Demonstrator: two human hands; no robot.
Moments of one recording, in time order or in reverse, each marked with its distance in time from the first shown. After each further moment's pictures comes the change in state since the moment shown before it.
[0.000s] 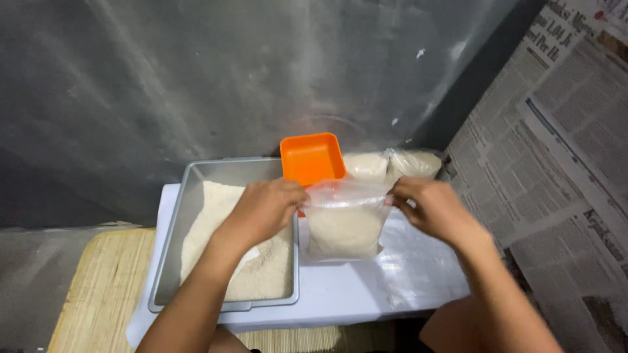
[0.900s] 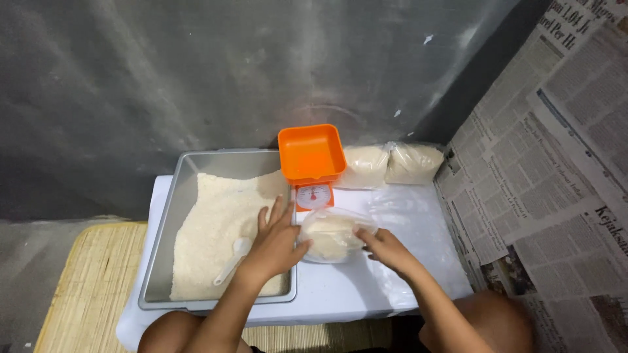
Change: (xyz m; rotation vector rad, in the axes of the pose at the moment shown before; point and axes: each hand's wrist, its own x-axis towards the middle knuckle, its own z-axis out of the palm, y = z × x) left_hand -0.033 0.012 0.102 -0.139 -0.196 -0.314; right_hand -0.028 -0.036 0.135 1.034 -0.316 0.817
